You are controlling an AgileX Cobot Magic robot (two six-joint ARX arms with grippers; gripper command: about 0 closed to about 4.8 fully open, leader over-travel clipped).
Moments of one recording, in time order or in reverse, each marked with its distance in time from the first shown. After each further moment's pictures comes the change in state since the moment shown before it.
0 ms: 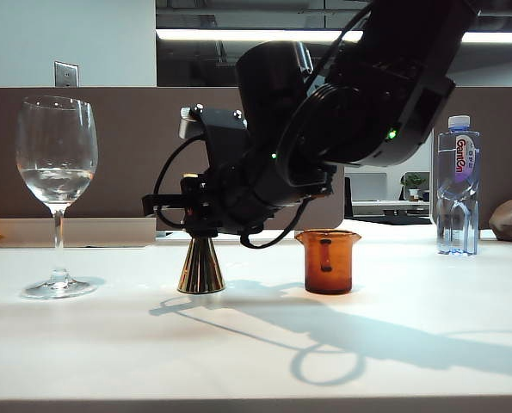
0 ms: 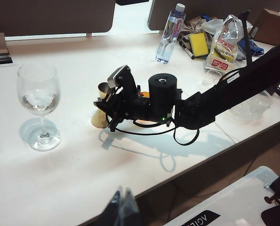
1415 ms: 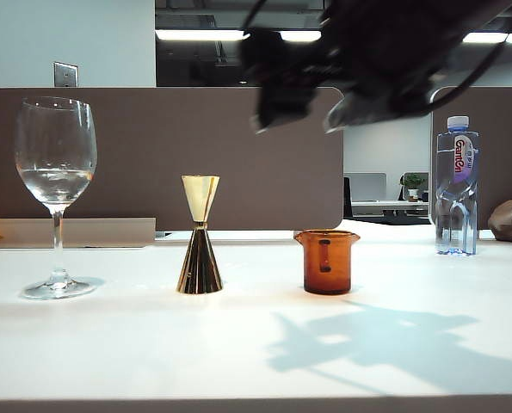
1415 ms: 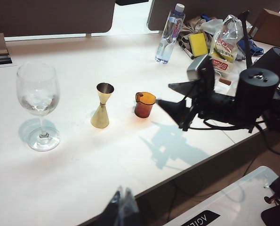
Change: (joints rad) left arm 0.000 0.000 0.000 0.000 0.000 0.000; right arm 0.140 -0.792 -0.447 -0.345 0.322 0.003
